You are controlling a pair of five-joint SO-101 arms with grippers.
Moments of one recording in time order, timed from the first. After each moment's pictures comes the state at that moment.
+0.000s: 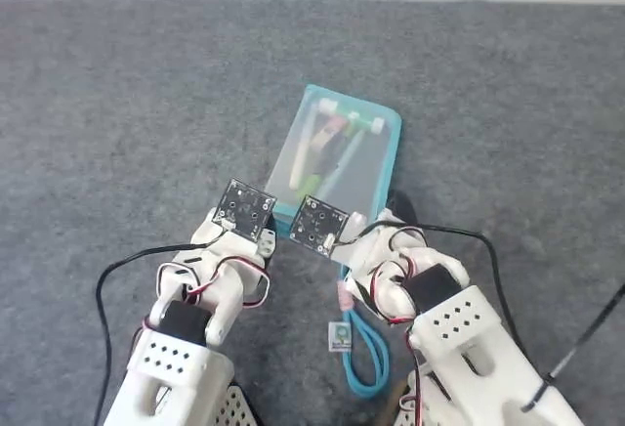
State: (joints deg) left arm 10.3 -74.2 90.6 32.9 -6.4; right arm -33.1 -51.8 67.2 50.5 35.7
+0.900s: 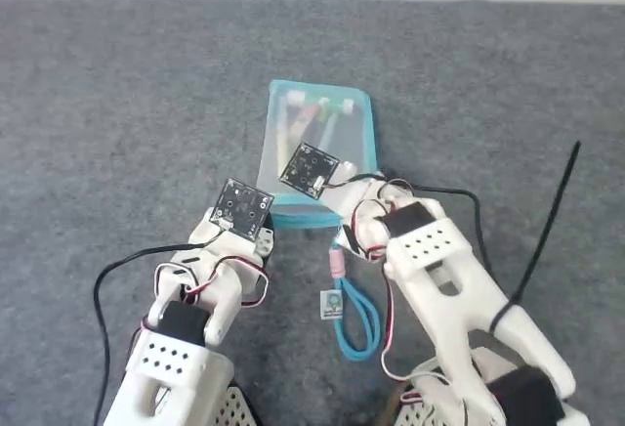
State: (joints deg) left arm 10.1 -74.2 90.5 32.9 -6.1; right arm -28.5 -22.7 48.6 44.5 35.8
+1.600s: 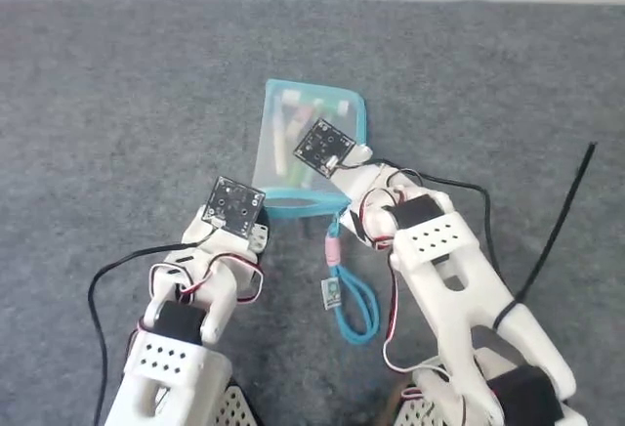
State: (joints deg) left arm 7.4 -74.5 90.3 32.8 -6.3; right arm -25.1 -22.4 46.5 44.2 30.8
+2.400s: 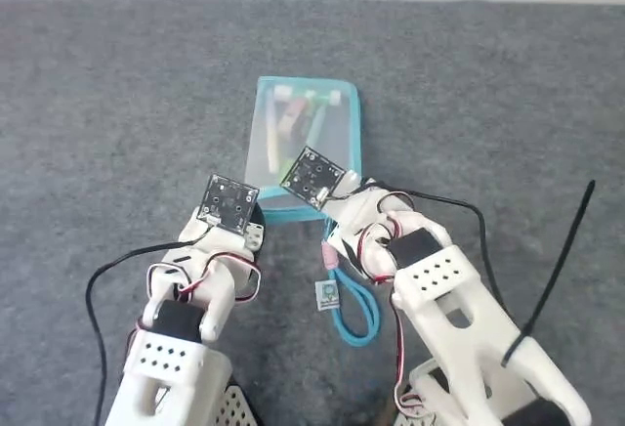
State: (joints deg) left arm 6.6 -74.2 90.5 32.9 -5.0; right arm -31.5 -33.8 57.6 36.0 31.7
